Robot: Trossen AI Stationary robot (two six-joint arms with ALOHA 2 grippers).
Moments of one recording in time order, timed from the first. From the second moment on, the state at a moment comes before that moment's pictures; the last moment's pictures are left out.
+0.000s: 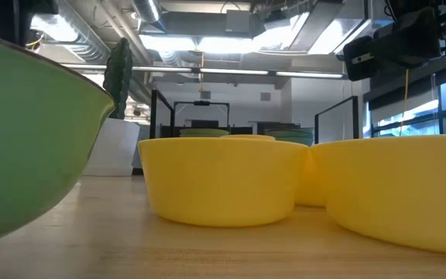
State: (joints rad) left arm -0.54 1.33 1.22 -1.47 -0.22 -0.88; right arm 0.08 0.70 0.29 0.19 -0.33 -0.16
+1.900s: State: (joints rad) left arm -0.68 1.33 0.72 -1.12 -0.10 -0.90; right arm 0.08 0.70 0.29 0.16 -0.33 -0.16
